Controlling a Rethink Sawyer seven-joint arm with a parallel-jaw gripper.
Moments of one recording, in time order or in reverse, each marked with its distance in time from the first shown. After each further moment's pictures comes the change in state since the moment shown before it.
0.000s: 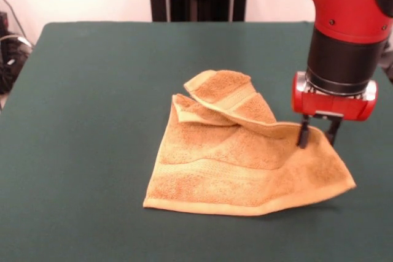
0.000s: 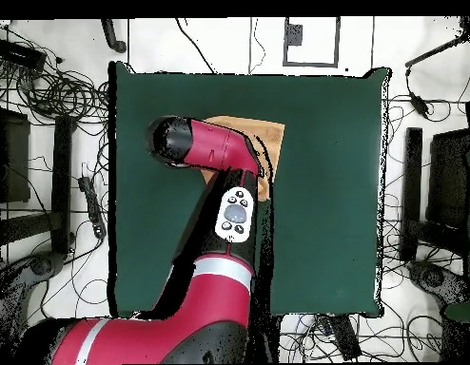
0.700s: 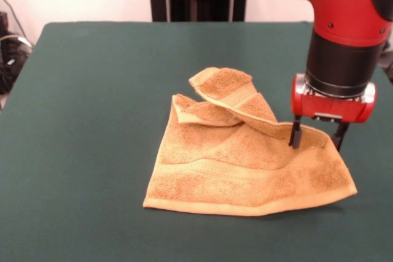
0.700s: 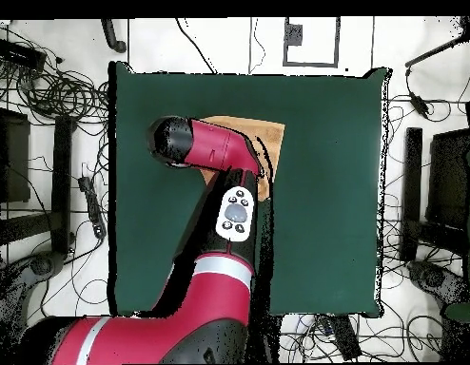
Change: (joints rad) arm -0.001 0.007 0.000 -0.002 0.010 0.000 0.000
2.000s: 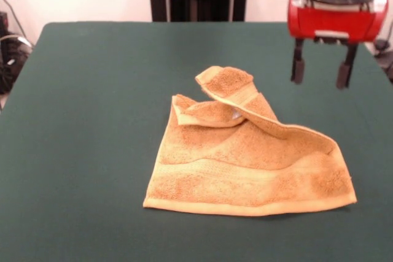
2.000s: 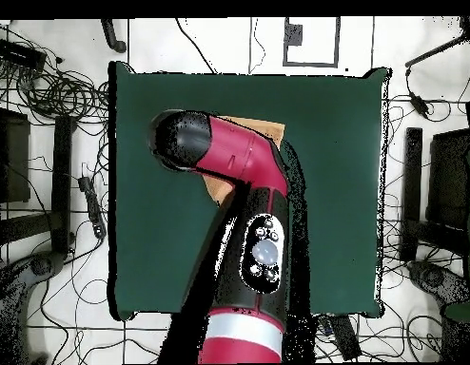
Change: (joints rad) arm -0.050 -0.259 0.018 0.164 0.018 0.090 0.000
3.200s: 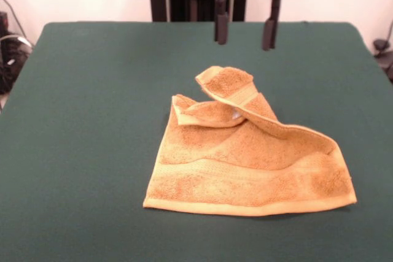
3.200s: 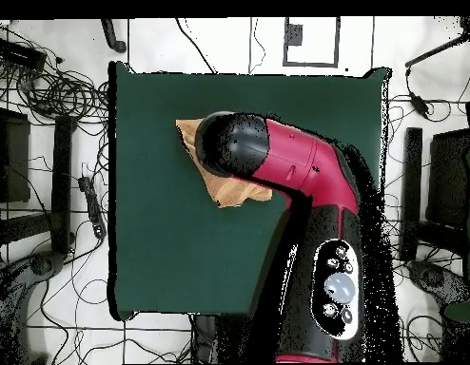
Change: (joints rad) arm -0.151 -0.147 0.067 0.051 -0.206 0.000 0.000
